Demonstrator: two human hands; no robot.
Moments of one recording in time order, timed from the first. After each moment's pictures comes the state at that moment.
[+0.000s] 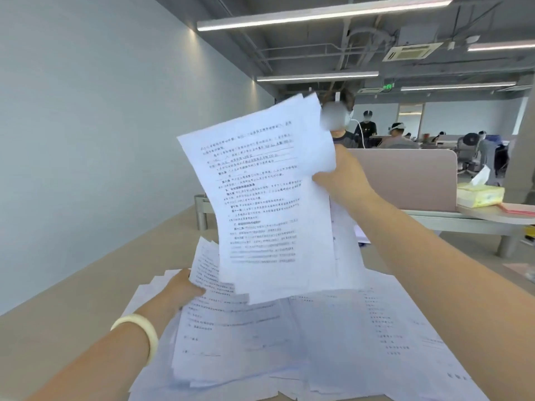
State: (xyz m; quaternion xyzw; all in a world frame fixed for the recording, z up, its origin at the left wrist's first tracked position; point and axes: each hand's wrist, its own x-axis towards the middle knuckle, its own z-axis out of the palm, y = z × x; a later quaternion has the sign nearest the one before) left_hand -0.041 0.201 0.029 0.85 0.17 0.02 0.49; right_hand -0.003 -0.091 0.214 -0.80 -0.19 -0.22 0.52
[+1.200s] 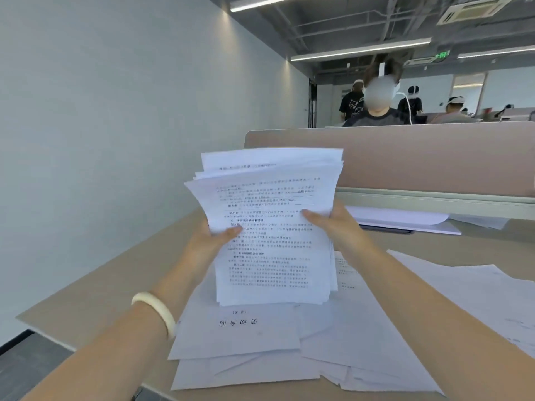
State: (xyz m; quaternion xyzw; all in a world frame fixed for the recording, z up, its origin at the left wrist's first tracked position) left_hand -0.077 0.197 0.081 0.71 0.03 0.22 0.67; right_hand 0.006 -0.032 0.099 -0.68 -0.25 0.03 0.69
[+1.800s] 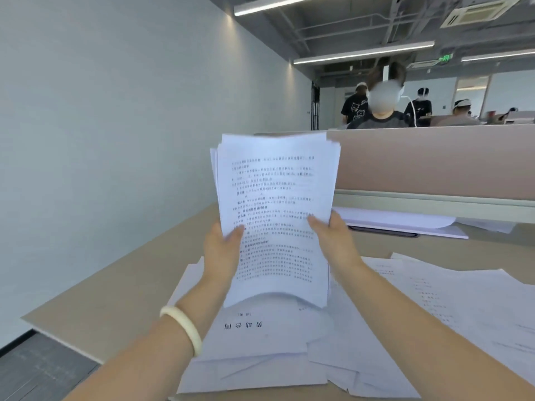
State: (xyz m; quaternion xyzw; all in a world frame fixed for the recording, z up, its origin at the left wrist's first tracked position) left_hand -0.087 0.155 0.086 0.70 0.14 0.35 0.60; right_hand -0.011 -0.002 0.085 -0.67 -0.15 -0.03 0.73
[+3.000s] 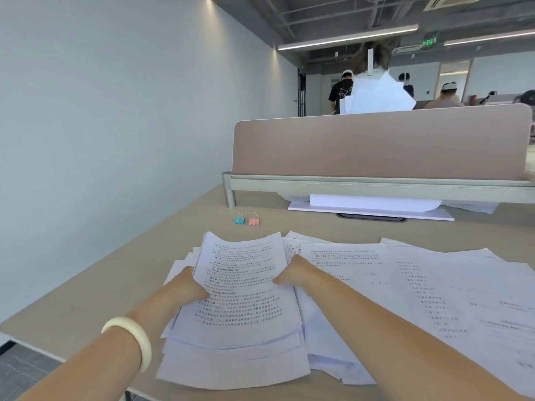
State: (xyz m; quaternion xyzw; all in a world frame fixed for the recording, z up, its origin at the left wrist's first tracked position) left_hand -0.079 0.244 0.015 0.88 0.28 -0.03 0.39; right_hand 0.017 0.030 0.007 -0.90 -0.09 0.19 0.39
